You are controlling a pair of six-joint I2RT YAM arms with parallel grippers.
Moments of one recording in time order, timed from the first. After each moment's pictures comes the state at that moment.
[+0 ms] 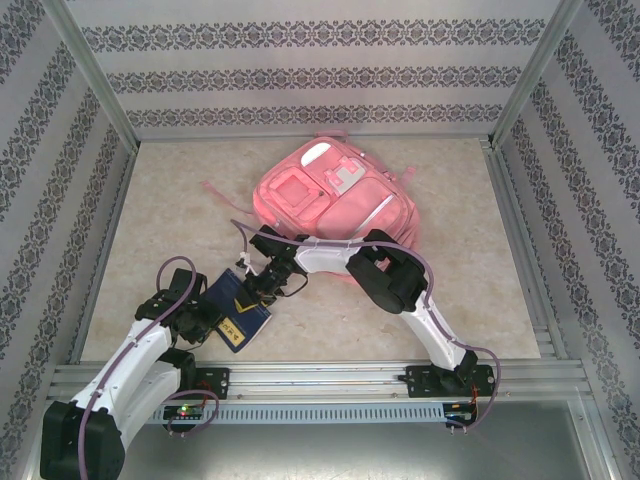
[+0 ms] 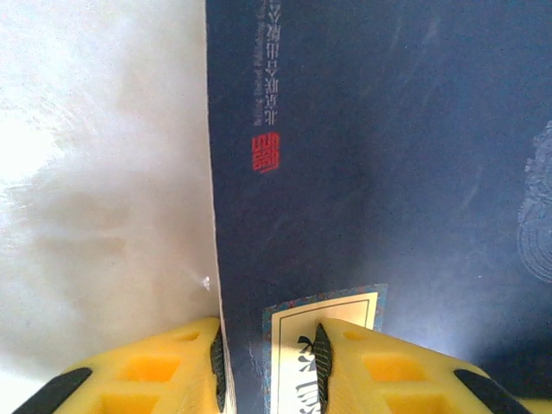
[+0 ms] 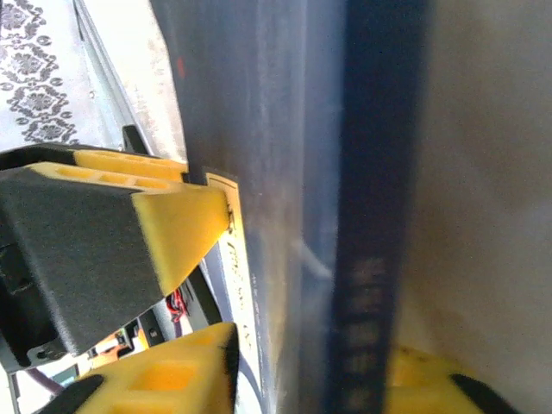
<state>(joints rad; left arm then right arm) -0.17 0.79 0.32 -0.79 0.17 -1.02 0.95 2.30 1.57 -0.36 -0.93 0.62</state>
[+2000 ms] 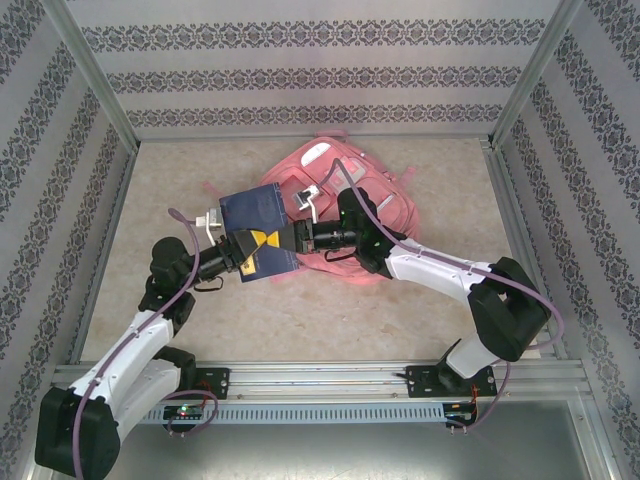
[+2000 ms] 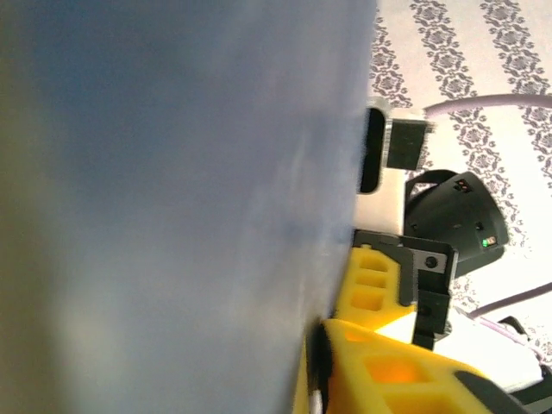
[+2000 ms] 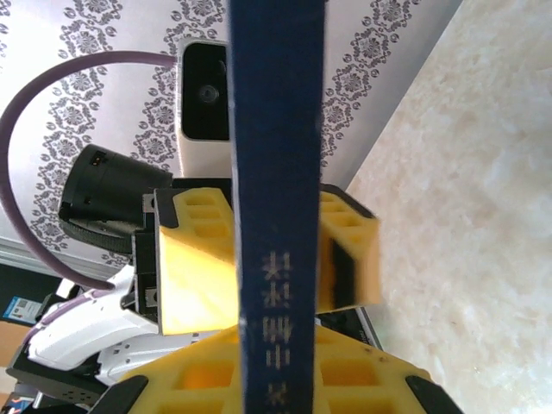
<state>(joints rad) -0.22 0.85 0.38 0.49 0.79 -1.21 0.75 1.55 0.97 0.42 -0.84 1.01</state>
